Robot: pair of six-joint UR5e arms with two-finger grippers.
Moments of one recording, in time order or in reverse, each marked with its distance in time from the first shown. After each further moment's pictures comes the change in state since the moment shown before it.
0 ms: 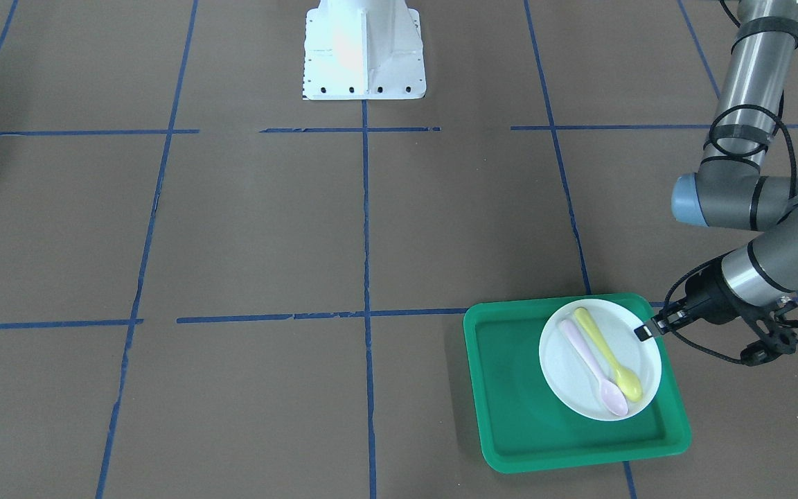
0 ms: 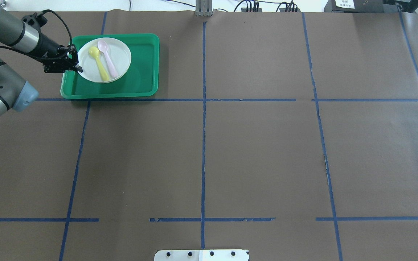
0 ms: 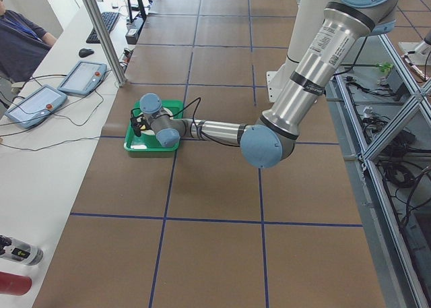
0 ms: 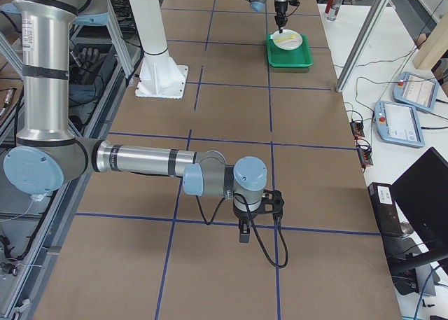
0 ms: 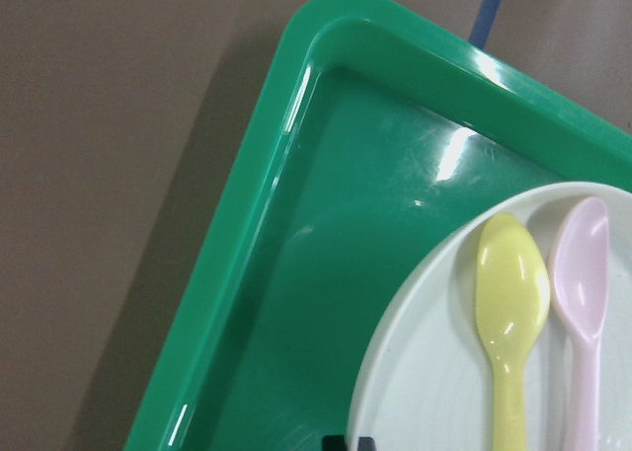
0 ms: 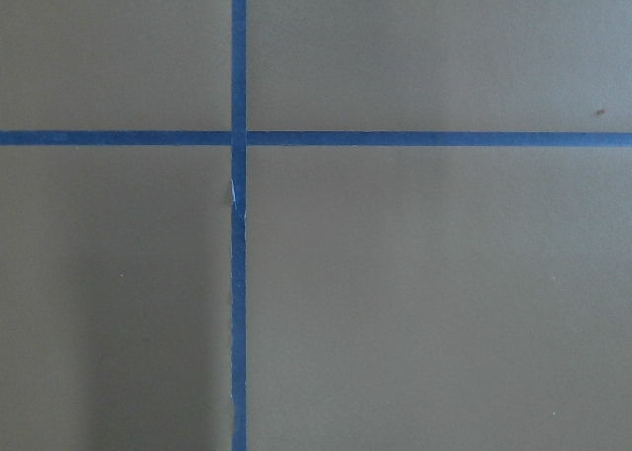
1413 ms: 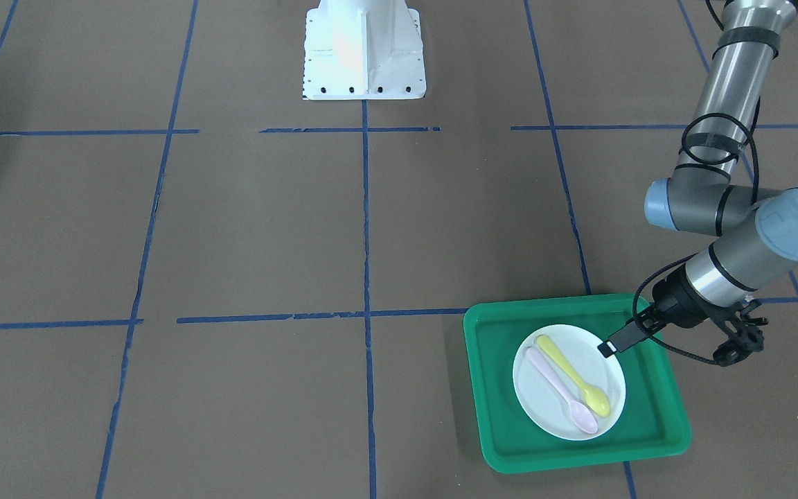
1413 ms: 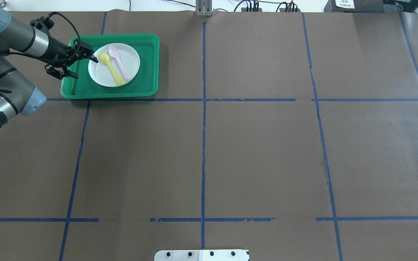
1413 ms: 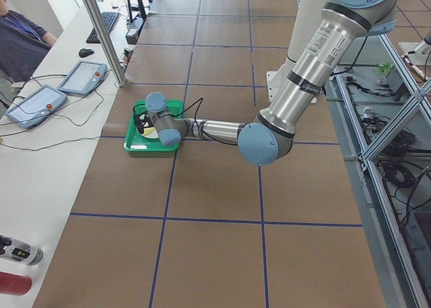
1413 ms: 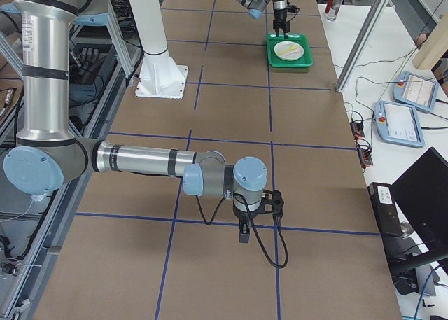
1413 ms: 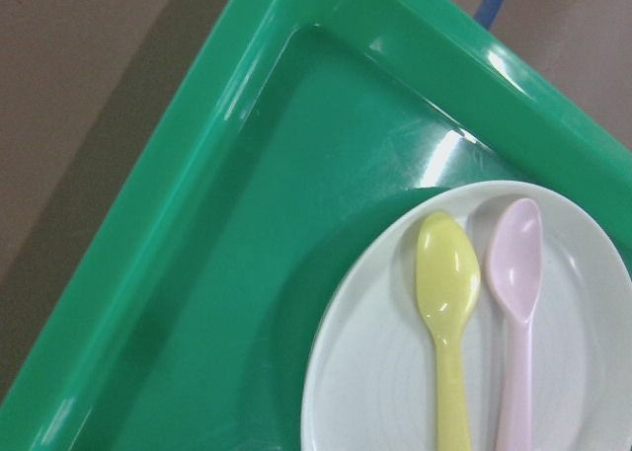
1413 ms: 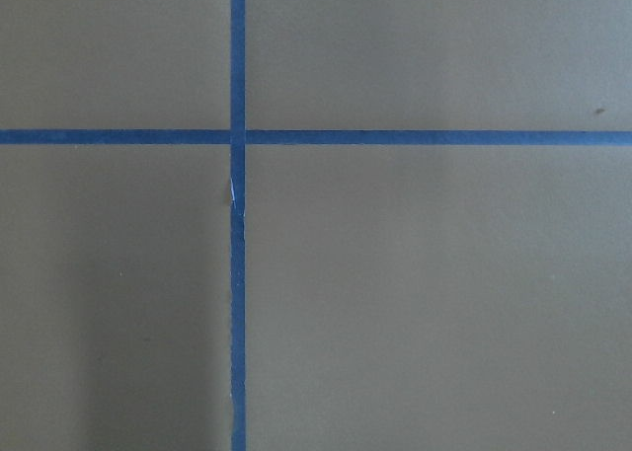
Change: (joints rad) left arm 0.010 0.017 -0.075 -0.032 0.041 -0.035; right arm 0.000 -0.001 0.000 0.000 -0.001 0.000
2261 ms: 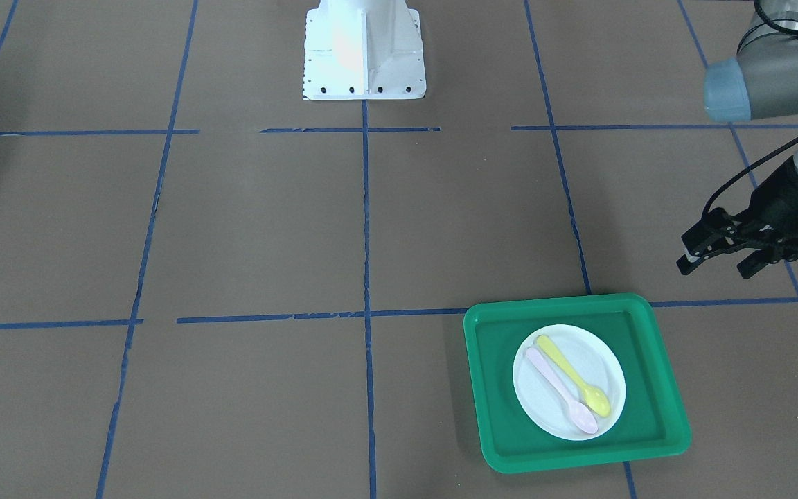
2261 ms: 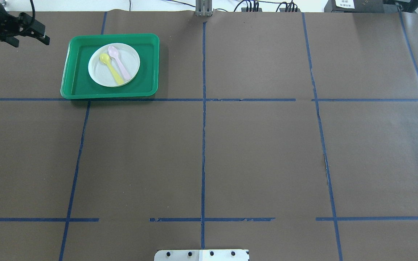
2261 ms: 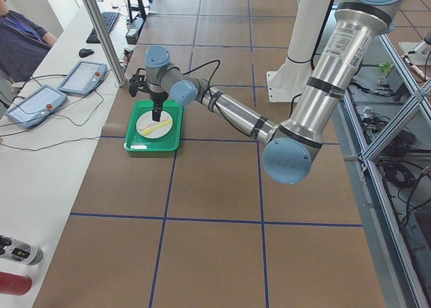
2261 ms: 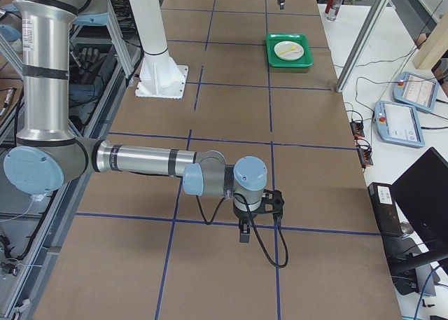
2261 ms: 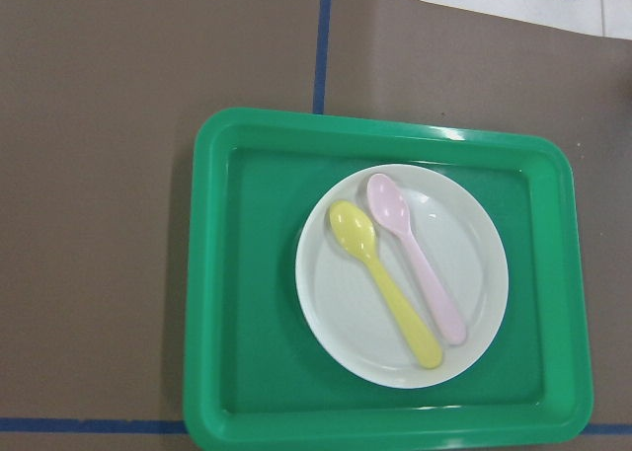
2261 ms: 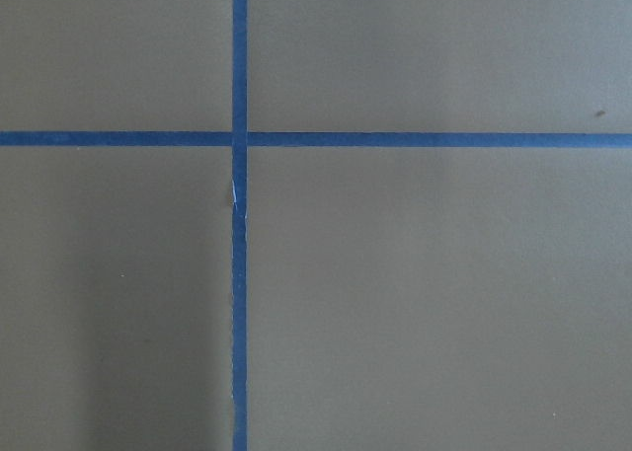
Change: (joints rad) left arm -0.179 0.161 -0.573 0.733 -0.011 0.857; right arm 0.000 0.002 0.000 0.000 0.001 0.000
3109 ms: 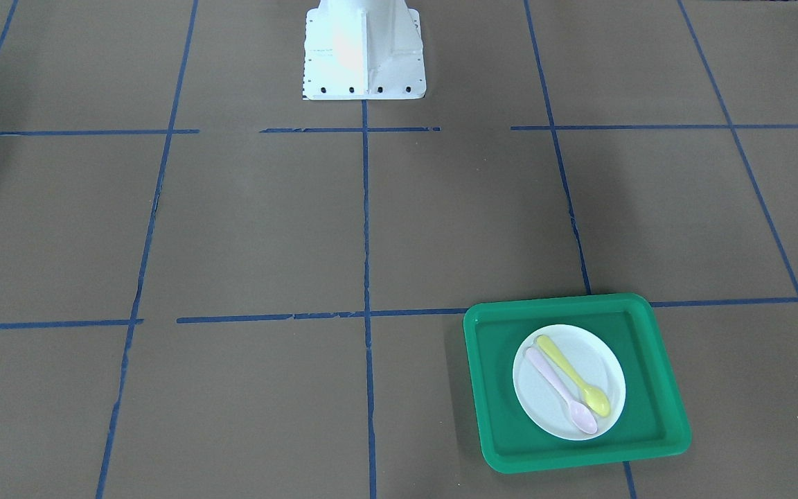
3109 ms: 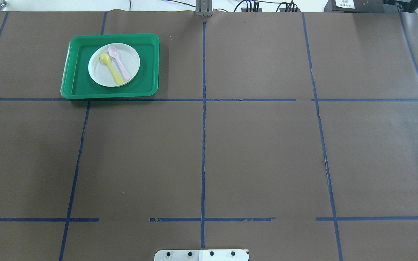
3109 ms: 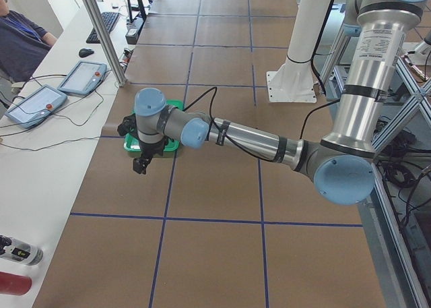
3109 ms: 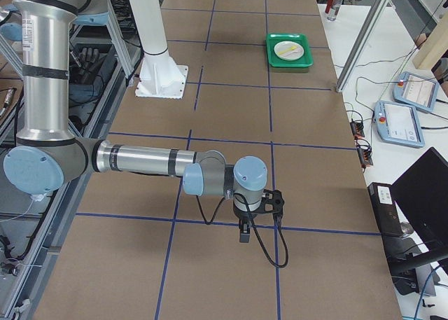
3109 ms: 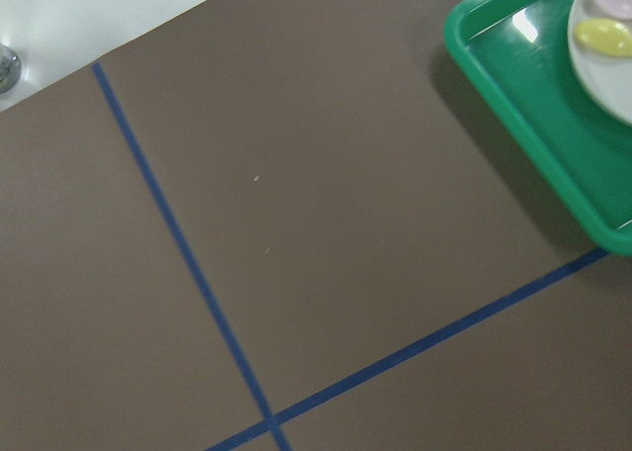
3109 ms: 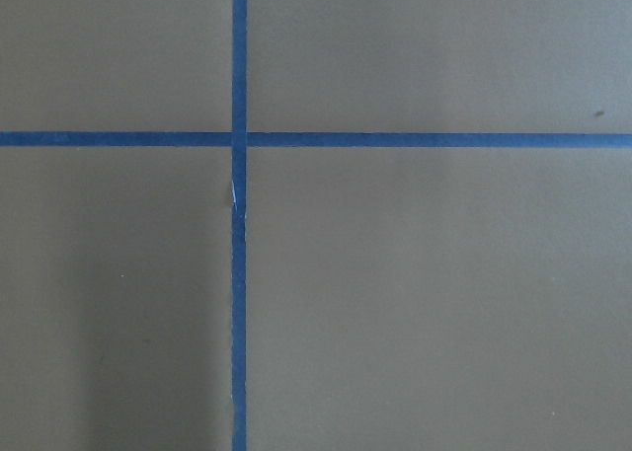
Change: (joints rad) left arm -0.326 0.221 0.170 0.071 -0.005 0.808; right arm 0.000 0.000 0.000 0.000 0.000 0.000
